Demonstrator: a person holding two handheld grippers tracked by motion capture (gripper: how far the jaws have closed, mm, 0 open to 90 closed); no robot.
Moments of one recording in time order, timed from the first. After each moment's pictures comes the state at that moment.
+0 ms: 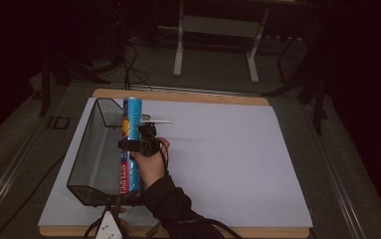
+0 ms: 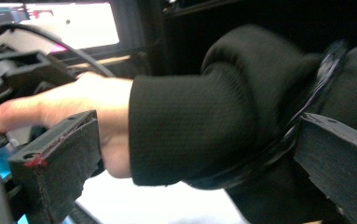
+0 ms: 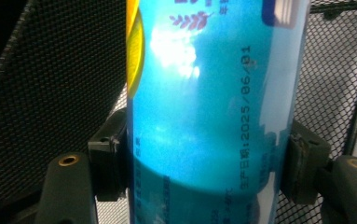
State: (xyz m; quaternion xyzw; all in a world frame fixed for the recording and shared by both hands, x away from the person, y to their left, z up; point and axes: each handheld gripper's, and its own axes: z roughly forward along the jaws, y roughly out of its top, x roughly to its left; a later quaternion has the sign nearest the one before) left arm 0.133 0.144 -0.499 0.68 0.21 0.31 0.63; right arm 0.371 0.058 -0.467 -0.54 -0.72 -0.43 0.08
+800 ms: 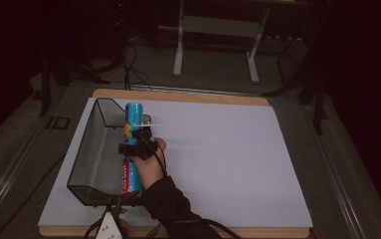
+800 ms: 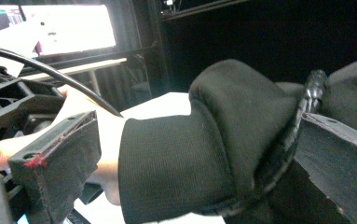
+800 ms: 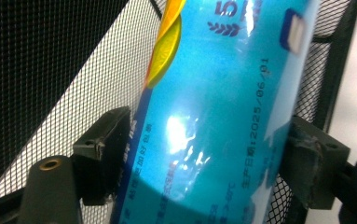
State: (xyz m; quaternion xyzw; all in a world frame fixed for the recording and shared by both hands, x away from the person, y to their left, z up) left arm 0.132 0.142 -0.500 0.69 0.21 0.31 0.63; right arm 0.369 0.071 -0.480 -0.50 -0.76 -0.40 -0.03
